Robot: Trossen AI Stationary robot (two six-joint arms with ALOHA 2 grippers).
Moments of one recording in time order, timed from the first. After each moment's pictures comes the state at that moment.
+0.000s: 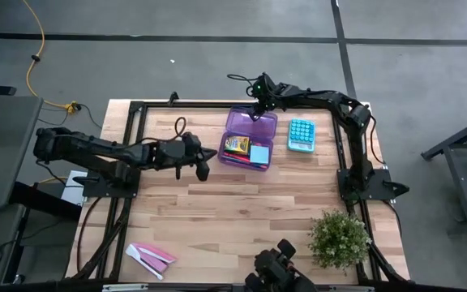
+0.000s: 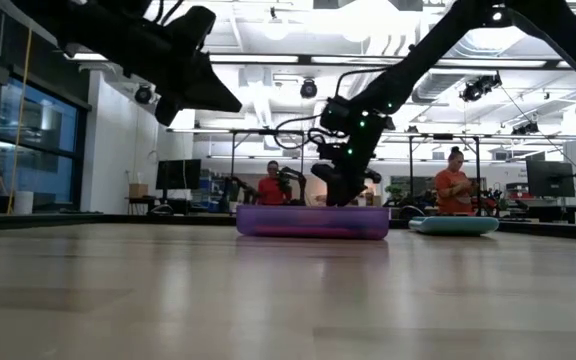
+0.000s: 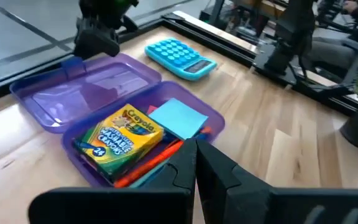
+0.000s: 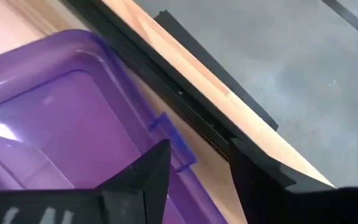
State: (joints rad) left arm 0.15 1.20 0.57 0.23 -0.32 -0.40; right arm -0.70 2.06 1.45 -0.36 0.09 0.04
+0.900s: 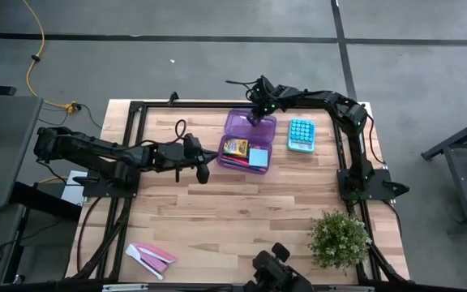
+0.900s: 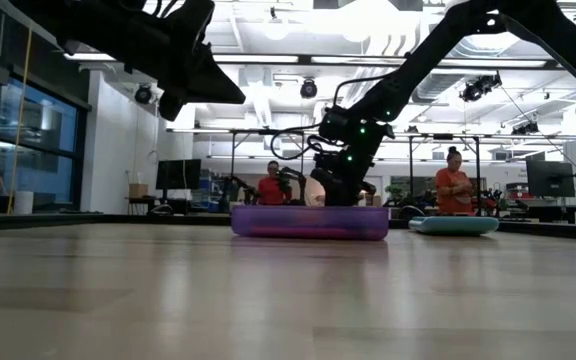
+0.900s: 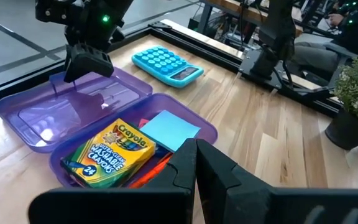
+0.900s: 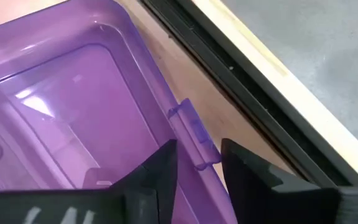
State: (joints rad) left arm 0.12 1.21 0.57 0.28 -0.32 -0.38; right arm -0.70 2.10 1.45 -0.38 -0.05 0.00
